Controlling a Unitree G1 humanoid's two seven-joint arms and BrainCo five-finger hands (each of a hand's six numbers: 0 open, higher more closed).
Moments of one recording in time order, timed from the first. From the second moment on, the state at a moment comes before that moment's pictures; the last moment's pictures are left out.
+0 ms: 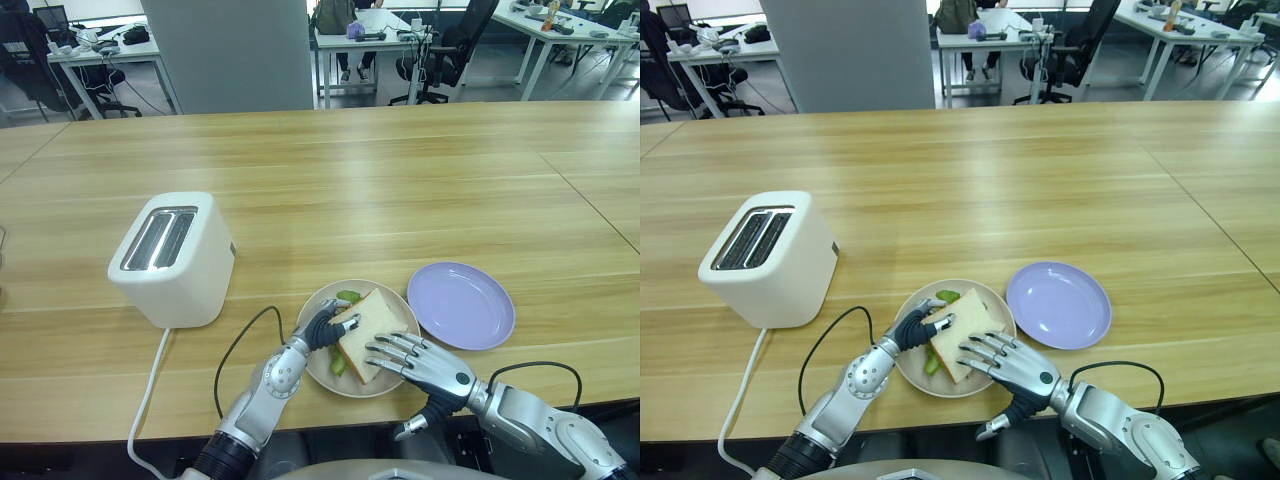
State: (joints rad) left arm 0.00 0.24 -0.44 0.12 0.57 -0.10 0.00; right arm 0.20 -0.67 0.38 -0.12 -1.05 -0.58 -0.08
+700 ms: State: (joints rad) left arm -0.03 0.42 -0.54 -0.09 1.22 -0.07 0.28; right arm 0.11 -0.62 0.43 -0.07 -0.98 -0.54 -0.04
